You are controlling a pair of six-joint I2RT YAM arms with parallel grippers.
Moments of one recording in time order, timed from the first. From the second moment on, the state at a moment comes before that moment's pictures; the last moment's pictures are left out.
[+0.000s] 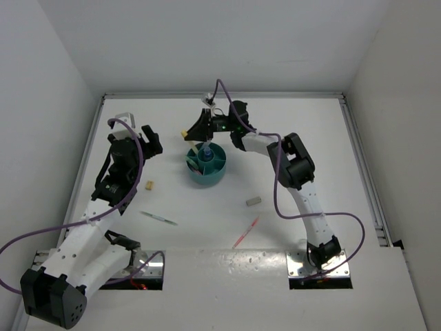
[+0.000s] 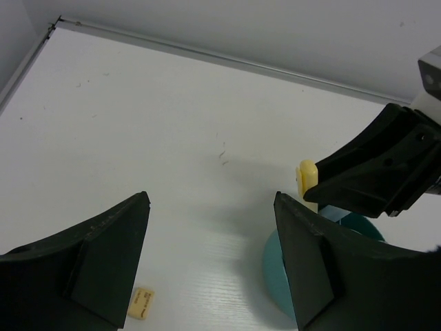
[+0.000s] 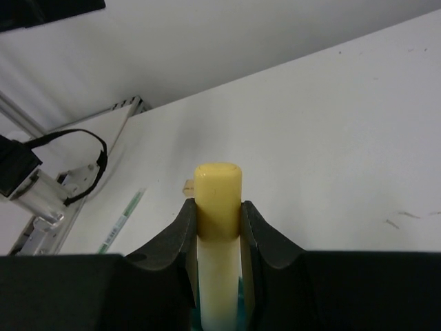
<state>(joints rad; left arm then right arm) -0.27 0.86 0.71 0.00 -0.36 -0.29 0.51 2.44 1.71 0.83 -1.11 0.46</state>
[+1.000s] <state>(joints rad) -0.27 0.88 0.71 0.00 -0.35 -0.29 0.49 2.53 1.71 1.11 -1.26 0.60</state>
